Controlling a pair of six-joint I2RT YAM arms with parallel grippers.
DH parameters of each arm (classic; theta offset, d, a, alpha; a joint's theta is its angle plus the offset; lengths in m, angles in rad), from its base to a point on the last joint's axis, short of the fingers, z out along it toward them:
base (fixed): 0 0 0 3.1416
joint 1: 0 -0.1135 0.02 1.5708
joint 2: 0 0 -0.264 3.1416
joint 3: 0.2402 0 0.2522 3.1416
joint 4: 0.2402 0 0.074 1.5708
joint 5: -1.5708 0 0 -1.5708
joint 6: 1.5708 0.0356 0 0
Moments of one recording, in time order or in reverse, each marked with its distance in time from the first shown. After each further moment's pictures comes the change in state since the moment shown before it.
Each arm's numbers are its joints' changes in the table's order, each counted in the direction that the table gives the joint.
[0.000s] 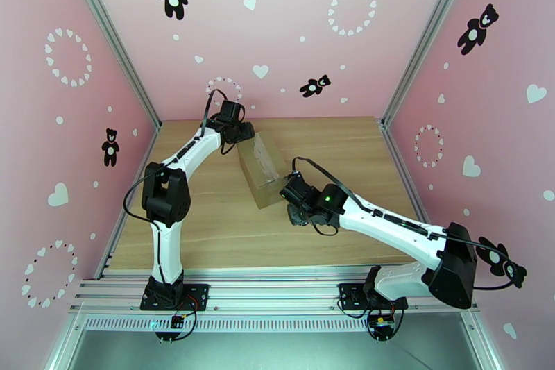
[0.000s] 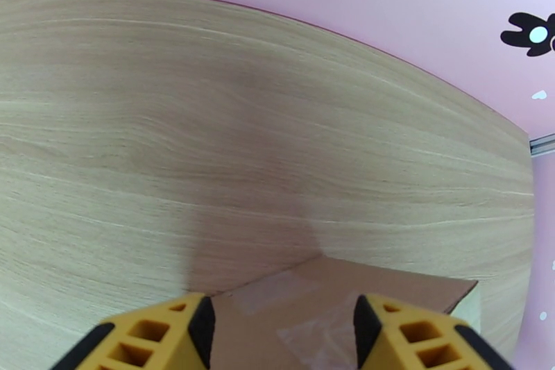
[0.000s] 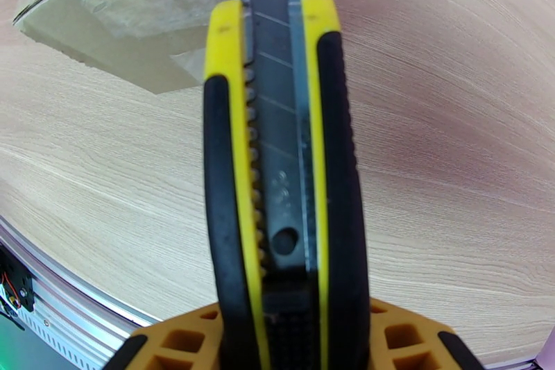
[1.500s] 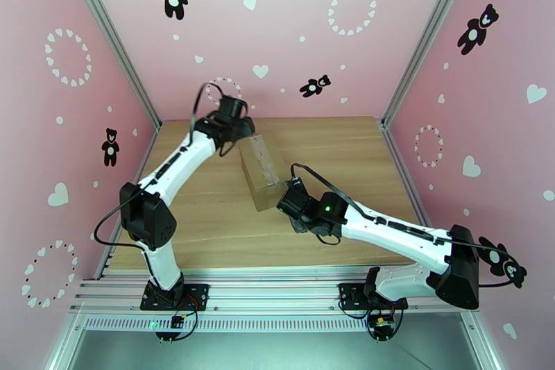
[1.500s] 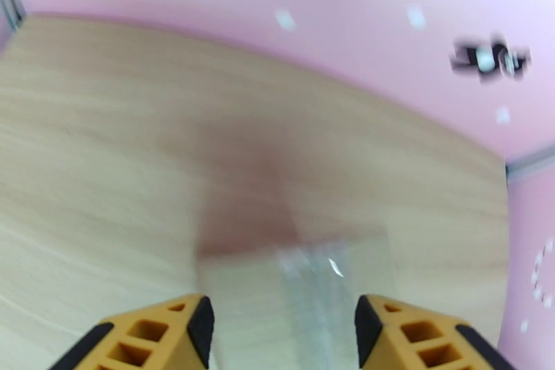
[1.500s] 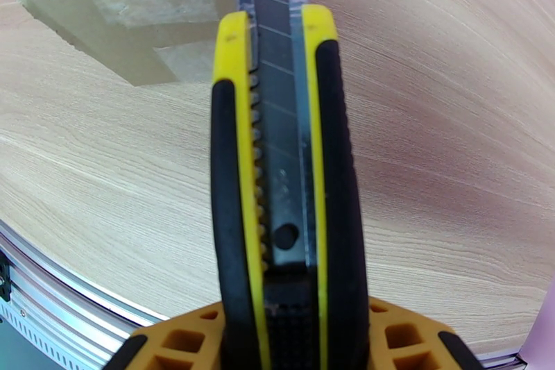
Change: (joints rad) left arm 0.059 -0.229 0.009 0.133 0.183 -0.070; right arm -0.105 -0.033 -0.010 0.074 -0.116 0.064
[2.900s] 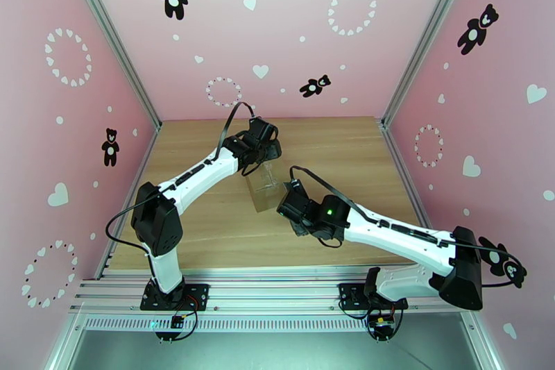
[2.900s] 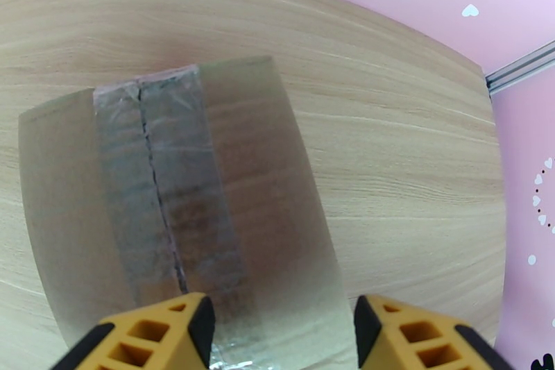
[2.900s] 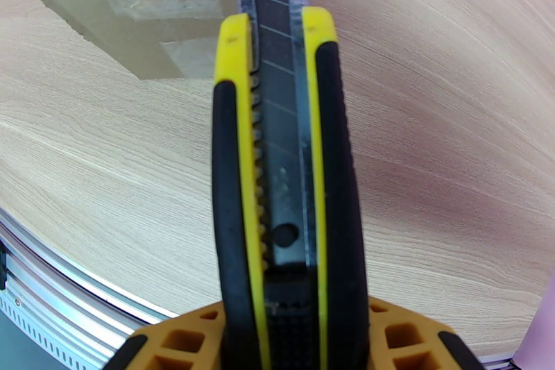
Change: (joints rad) left arm 0.270 -0.011 -0.198 -0.082 0.015 -0.117; right arm -0.035 -0.021 -0.006 0.013 -0.018 -0.011
